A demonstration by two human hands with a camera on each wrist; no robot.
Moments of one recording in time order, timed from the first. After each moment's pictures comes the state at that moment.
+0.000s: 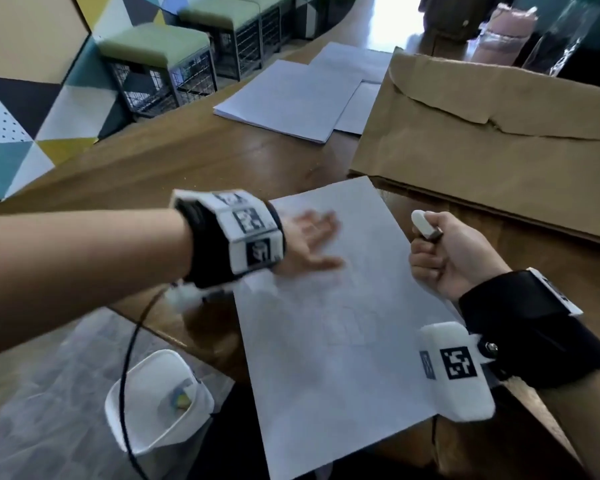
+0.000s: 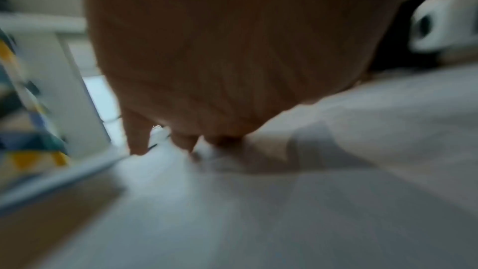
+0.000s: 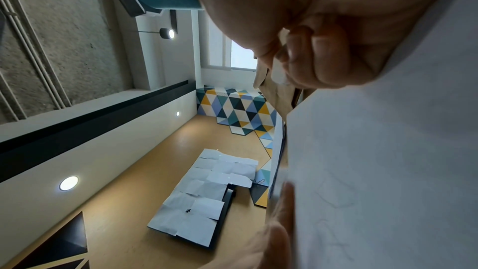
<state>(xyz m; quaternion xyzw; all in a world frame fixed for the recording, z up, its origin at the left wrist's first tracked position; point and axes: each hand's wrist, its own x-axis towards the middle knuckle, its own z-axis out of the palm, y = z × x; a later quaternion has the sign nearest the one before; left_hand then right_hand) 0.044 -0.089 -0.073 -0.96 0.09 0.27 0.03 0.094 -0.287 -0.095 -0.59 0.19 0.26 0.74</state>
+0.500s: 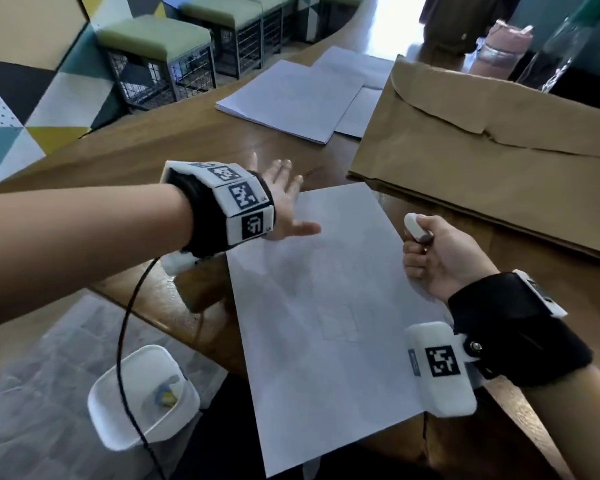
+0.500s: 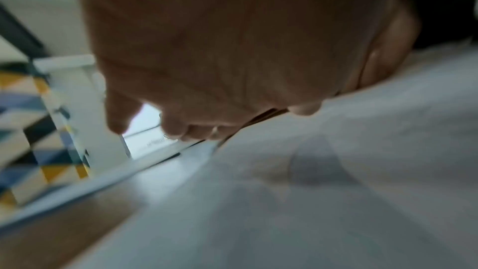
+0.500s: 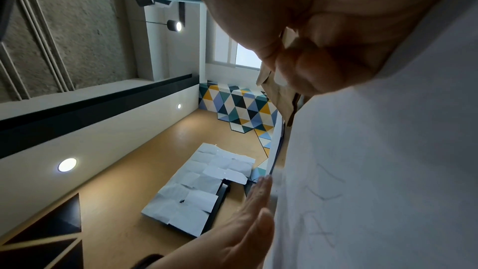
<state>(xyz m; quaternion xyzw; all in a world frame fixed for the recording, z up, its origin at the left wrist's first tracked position) 0.061 -0.072 -0.061 -0.97 -0.01 0.21 0.13 0.089 -0.279 -0.090 -0.62 0.19 0.23 0.72</state>
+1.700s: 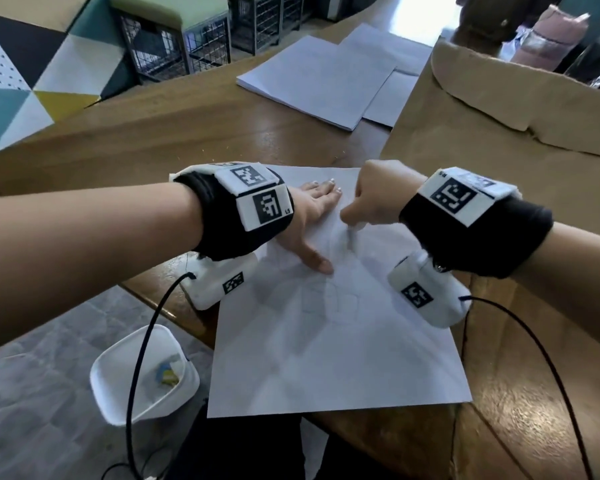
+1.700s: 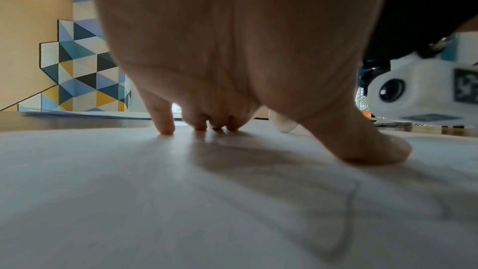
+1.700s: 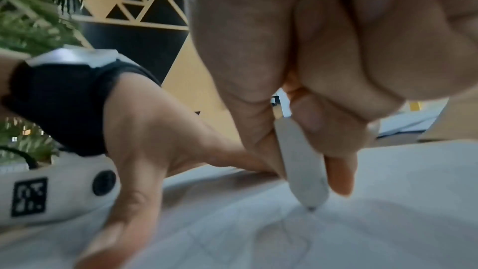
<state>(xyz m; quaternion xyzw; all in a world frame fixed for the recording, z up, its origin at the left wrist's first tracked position) 0.066 -0.059 -0.083 -0.96 0.09 0.25 -0.03 0.099 -0.174 -0.043 -0.96 -0.24 0.15 -0.01</state>
